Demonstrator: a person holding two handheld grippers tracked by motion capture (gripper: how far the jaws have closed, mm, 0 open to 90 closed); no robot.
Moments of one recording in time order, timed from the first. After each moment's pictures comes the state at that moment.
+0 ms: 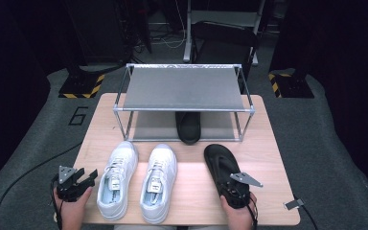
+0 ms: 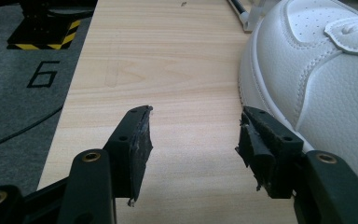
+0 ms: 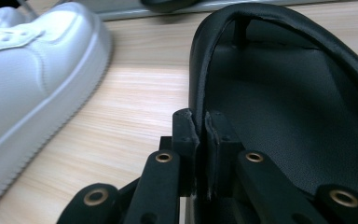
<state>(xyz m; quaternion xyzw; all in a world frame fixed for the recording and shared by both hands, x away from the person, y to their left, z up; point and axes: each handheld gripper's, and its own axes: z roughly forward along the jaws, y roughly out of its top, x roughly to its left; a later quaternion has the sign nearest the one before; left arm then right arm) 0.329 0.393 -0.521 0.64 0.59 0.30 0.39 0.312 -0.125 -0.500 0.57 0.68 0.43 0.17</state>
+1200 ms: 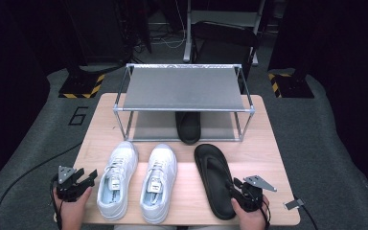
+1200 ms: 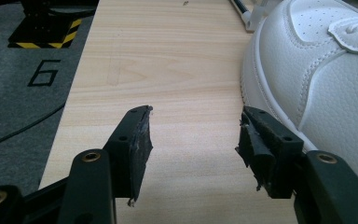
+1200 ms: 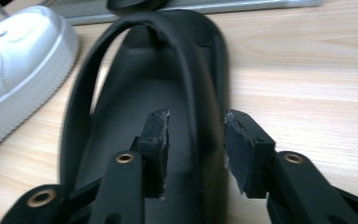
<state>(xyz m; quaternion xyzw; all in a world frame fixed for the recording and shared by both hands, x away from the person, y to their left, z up) 0.329 0.394 -0.521 0.64 0.59 0.30 0.39 0.305 -0.165 -0.507 0.57 0.67 0.43 0.20</state>
